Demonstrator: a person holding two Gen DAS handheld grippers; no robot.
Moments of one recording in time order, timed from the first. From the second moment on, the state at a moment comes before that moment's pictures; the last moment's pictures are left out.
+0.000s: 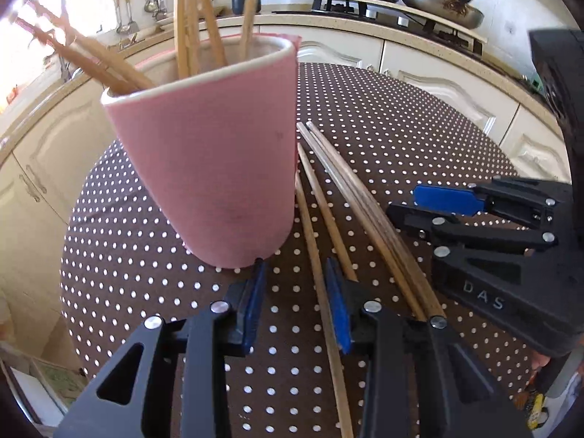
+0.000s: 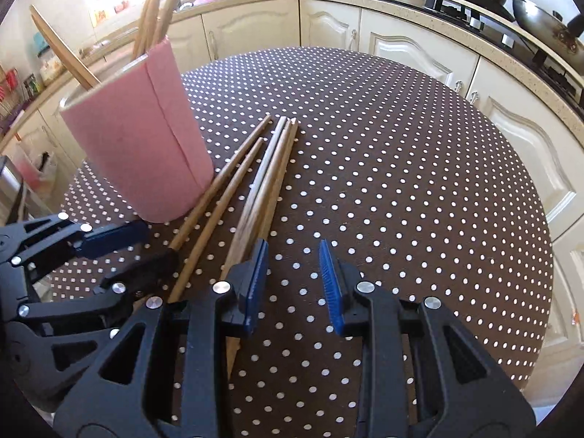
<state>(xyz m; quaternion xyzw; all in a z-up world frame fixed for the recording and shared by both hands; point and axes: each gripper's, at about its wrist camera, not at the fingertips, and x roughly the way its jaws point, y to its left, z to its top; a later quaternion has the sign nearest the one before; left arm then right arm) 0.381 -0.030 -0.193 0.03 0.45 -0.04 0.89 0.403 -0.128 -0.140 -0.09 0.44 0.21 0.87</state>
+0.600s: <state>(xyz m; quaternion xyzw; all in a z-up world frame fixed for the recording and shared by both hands) 0.409 -0.042 -0.192 0.03 0.45 -0.04 0.89 0.415 -0.119 -0.134 -0.09 0.46 0.22 0.86</state>
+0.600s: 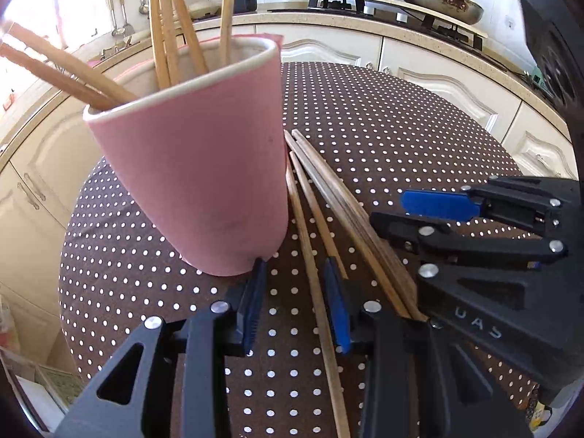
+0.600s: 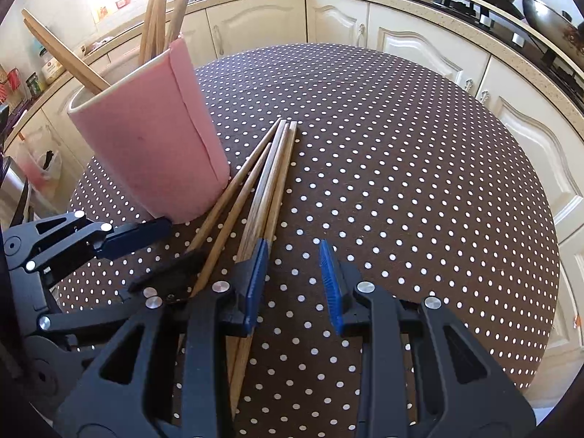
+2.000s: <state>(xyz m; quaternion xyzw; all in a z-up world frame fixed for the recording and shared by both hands) 0.423 -0.045 -0.189 0.01 0.49 -0.07 0.87 0.470 -0.135 -0.131 -0.11 0.54 0.21 0.81</state>
